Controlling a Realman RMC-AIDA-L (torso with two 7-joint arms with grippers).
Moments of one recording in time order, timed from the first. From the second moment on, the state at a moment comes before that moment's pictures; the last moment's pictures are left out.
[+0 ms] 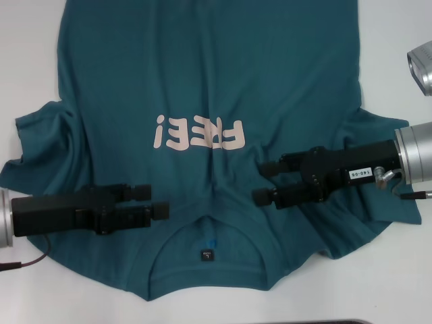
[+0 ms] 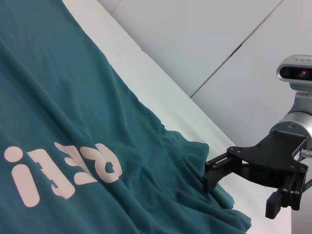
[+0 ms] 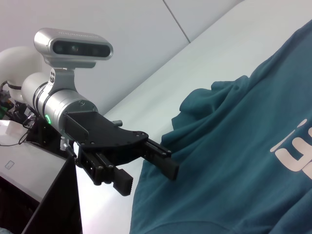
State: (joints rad) left arm -0.31 -2.16 -2.42 -0.79 -1.04 1.72 -1.74; right arm 0.56 2.09 -0.79 -0.57 -2.16 -1.64 1.65
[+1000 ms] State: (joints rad) left arm -0.31 -2.16 -2.48 -0.78 -1.07 1.75 -1.90; right arm 0.56 2.09 -0.77 -0.53 -2.06 -1.64 1.68
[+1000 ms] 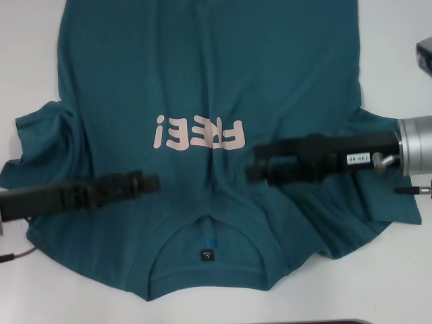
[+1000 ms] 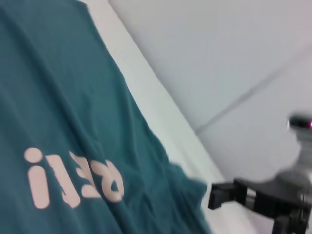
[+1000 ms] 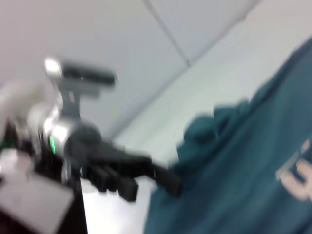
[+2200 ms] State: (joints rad) left arm -0.31 -2.05 -2.78 -0.59 -1.20 1.69 -2.27; right arm 0.54 2.05 -0.72 -0.50 -1.93 -1.61 2.19
